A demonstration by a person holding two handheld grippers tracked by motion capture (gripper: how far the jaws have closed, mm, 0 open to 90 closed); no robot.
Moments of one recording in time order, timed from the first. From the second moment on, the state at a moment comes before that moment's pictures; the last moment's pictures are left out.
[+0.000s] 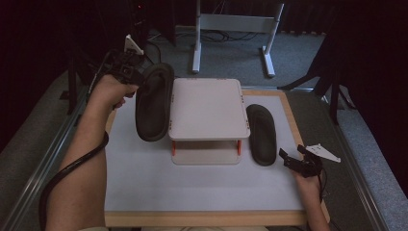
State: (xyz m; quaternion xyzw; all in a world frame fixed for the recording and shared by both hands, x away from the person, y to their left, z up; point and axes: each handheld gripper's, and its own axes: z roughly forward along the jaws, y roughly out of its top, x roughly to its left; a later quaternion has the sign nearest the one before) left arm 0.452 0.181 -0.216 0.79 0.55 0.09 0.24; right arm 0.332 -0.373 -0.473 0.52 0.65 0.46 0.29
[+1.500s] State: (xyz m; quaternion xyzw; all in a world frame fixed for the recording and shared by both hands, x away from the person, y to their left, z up) left arm 0.479 0.075 -0.248 0.80 0.54 0.08 0.24; right arm 0.333 -0.374 -0.473 0.52 0.65 0.46 0.29
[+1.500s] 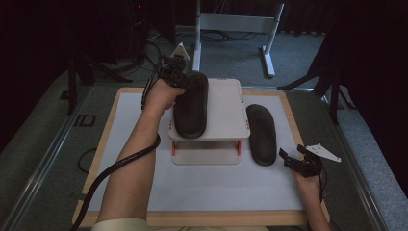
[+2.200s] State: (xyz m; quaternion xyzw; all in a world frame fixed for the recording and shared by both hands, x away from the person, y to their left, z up) left arm 0.455 0.103 -0.228 0.81 0.48 0.09 0.32; right arm 0.333 -0.374 -0.474 0.52 0.66 0.46 0.29
